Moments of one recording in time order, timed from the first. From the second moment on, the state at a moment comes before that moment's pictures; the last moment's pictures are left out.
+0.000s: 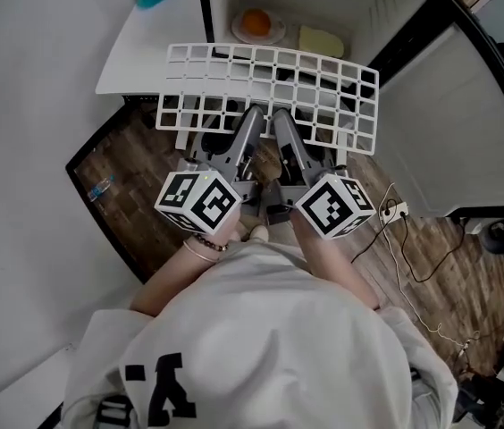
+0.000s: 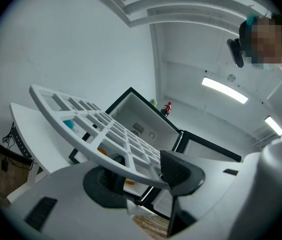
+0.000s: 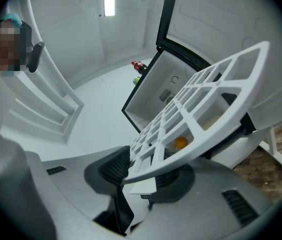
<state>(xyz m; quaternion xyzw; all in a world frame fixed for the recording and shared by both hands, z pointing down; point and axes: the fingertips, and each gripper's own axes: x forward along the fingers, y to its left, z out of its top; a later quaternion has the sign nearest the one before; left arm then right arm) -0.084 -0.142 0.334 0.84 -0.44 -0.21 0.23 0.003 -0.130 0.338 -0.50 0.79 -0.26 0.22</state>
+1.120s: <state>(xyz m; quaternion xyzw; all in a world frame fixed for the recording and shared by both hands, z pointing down) -0.090 -0.099 0.328 0.85 -0.42 -0.22 0.22 -0.003 -0.082 0.332 -0.51 0.79 -0.25 0.24</state>
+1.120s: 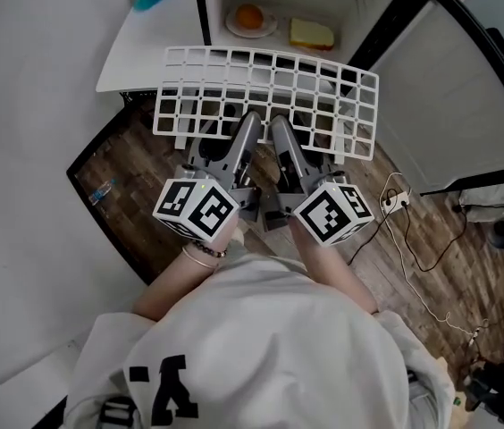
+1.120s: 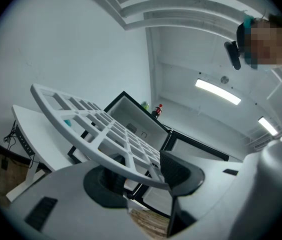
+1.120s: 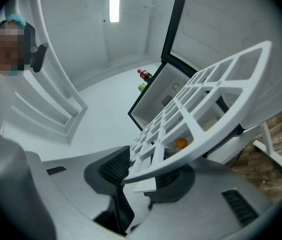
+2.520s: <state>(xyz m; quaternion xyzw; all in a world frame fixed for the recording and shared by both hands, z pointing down) -0.029 0.090 0.319 0.83 -0.46 -0.23 0.20 0.059 0.099 0.324 -0.47 0.81 -0.25 0.23</state>
